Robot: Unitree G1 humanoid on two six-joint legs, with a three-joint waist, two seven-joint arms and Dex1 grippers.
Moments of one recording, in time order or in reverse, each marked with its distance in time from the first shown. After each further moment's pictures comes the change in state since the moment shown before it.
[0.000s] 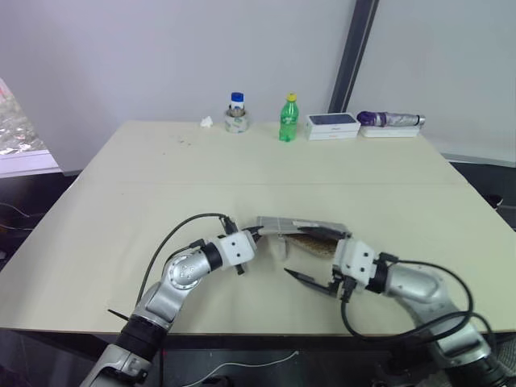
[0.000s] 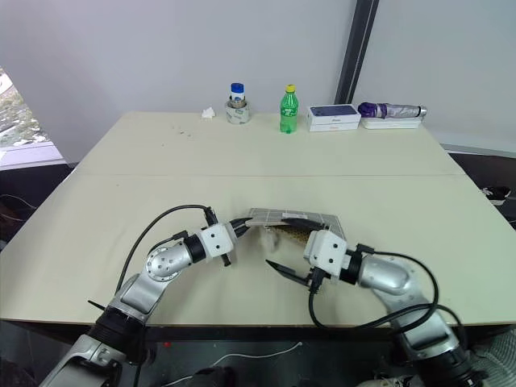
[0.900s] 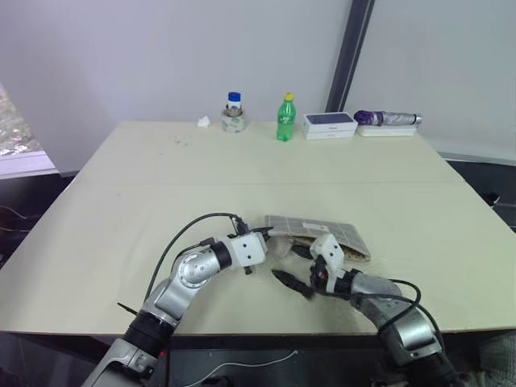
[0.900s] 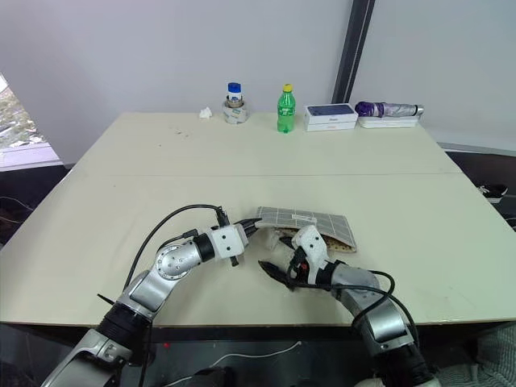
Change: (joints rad) left arm -0.039 -0.010 -0.030 0.001 0.040 0.001 0.026; right arm -0.145 0.261 -0.035 0.189 0.081 0.312 -0.104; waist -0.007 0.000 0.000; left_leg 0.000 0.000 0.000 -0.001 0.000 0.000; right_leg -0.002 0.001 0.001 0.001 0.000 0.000
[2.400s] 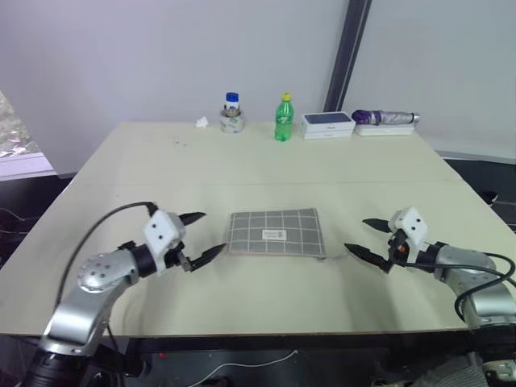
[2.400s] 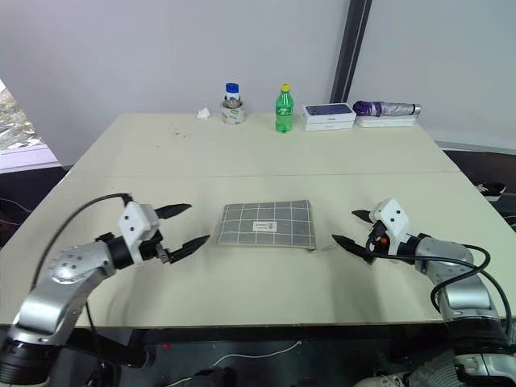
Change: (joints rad) left arm 0.340 0.323 0.464 -0.475 -0.638 0.569 -0.223; right arm -0.048 -0.424 -0.276 0.346 -0.008 -0.230 0.286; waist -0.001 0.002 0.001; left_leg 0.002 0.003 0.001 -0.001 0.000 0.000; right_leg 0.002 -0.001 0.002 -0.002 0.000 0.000
